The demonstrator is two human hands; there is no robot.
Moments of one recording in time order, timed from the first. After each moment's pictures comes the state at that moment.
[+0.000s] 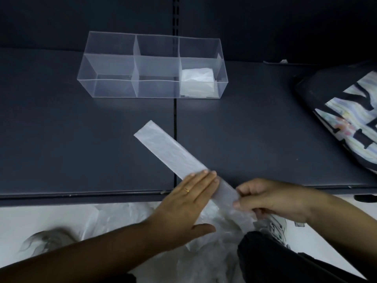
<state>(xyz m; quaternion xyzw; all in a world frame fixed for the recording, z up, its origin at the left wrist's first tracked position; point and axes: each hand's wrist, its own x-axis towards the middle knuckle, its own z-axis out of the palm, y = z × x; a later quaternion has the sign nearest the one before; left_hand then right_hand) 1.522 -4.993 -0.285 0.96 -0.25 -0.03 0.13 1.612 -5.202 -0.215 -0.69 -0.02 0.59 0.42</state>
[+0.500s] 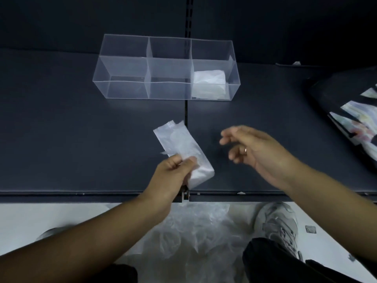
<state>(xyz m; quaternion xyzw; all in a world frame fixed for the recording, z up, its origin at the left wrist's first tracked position) 1.563 -4.971 -0.258 0.61 0.31 -0.12 0.72 1.655 -5.141 -0.214 -0.72 0.04 0.32 0.62</state>
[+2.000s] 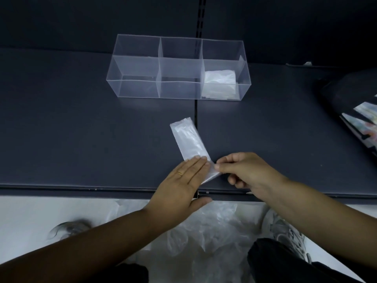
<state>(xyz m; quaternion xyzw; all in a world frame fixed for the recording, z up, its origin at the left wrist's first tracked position) 1.532 -4.953 -0.287 0.97 -0.16 0.00 0.20 1.630 -5.113 -0.244 -0.77 0.14 0.38 0.49</state>
